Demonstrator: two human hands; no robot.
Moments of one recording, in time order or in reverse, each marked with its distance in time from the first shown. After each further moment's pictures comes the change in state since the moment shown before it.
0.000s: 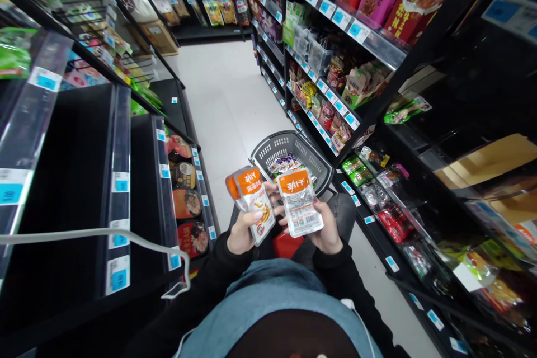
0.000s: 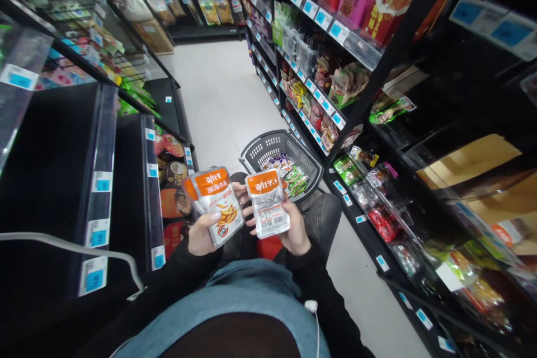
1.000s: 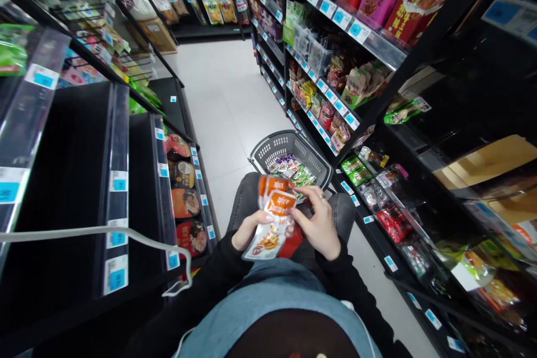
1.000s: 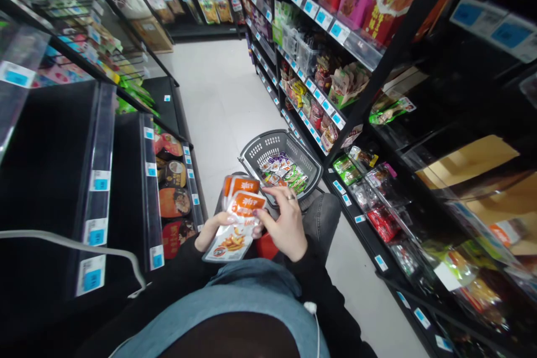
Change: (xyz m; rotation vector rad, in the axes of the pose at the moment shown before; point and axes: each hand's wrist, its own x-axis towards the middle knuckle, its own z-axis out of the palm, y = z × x) left_hand -0.001 -0.013 -0.027 -0.075 -0.238 -0.477; right_hand -0.008 -0.019 0.011 -1.084 0.144 -0.661
